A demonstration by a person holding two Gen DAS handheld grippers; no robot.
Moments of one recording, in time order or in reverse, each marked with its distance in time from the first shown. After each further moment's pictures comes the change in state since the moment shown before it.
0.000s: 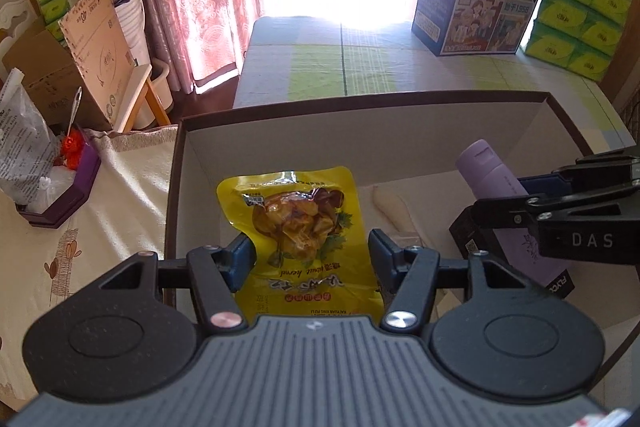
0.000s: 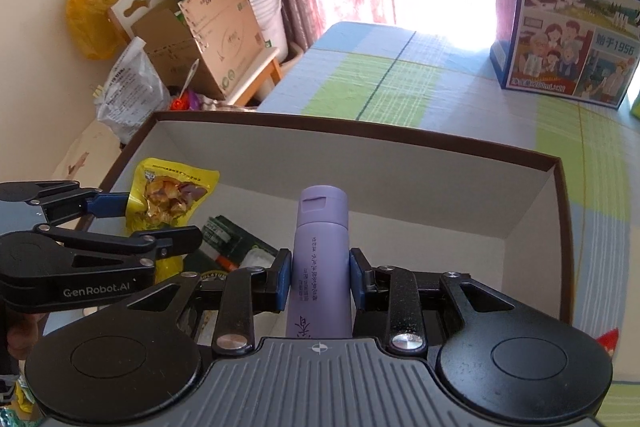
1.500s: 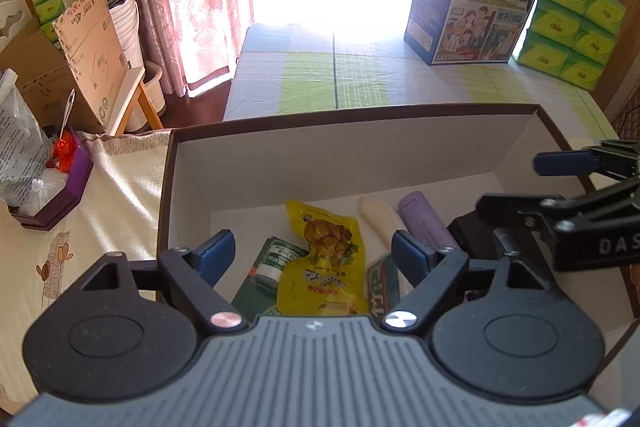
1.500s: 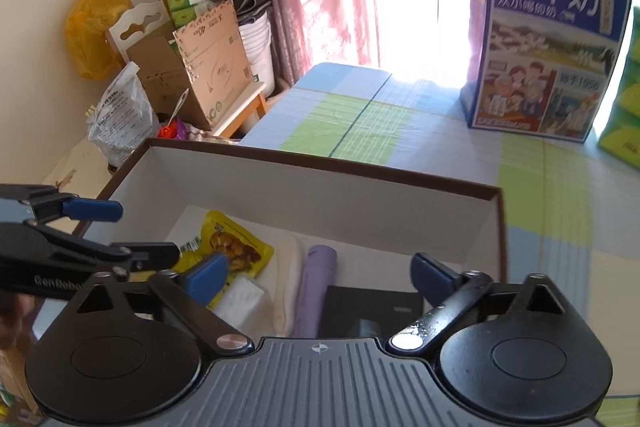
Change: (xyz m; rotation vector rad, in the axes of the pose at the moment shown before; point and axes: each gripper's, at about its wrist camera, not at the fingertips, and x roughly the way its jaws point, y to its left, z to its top) left arm -0.011 -0.002 0.004 -0.018 -0.020 -0.029; right arm -0.048 -0.006 -0.014 -0.061 -0.134 -0.061
